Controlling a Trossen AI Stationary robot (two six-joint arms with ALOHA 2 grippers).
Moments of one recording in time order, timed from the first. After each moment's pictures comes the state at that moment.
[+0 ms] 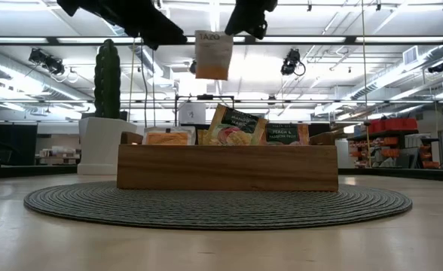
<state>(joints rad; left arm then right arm) 0.12 1.10 0.81 -0.10 0.10 0.20 -0.07 1.77 1.80 -0.97 -0.15 0.04</state>
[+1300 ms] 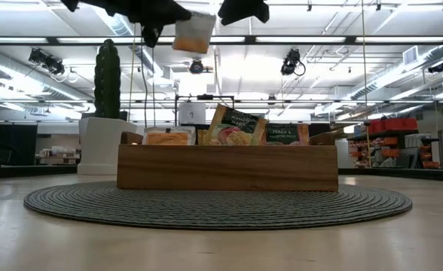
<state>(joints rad) 0.11 1.08 0.81 0.02 0.08 -0.13 -0.07 1.70 1.80 -0.84 0.08 0.08</state>
